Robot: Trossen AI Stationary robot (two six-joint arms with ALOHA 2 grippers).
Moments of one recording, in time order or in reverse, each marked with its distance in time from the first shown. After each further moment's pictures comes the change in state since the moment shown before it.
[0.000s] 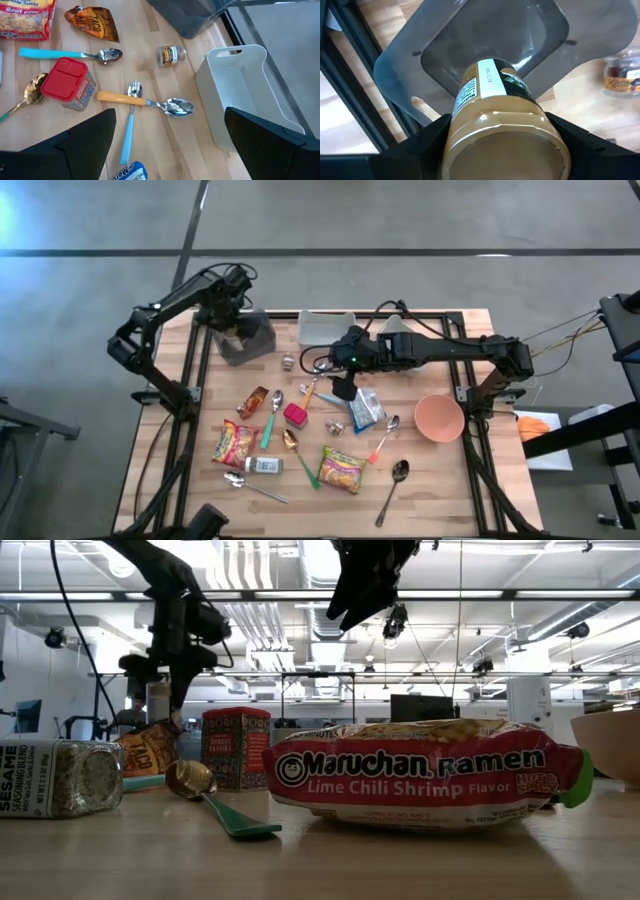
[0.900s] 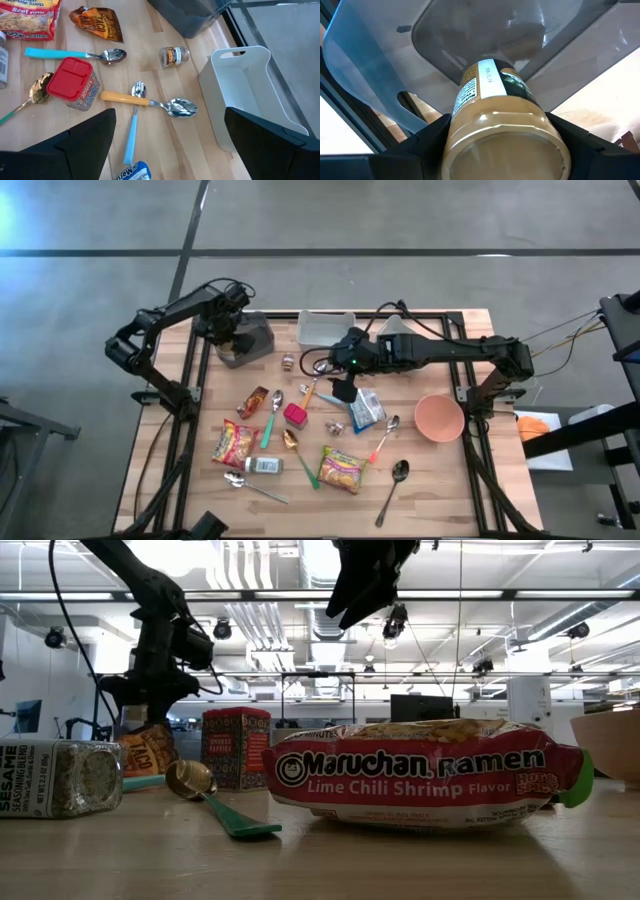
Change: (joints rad) left arm 0.012 -0.007 -0.223 0.109 -0.004 0.040; right arm 0.013 0.000 0.000 0.002 0.000 0.003
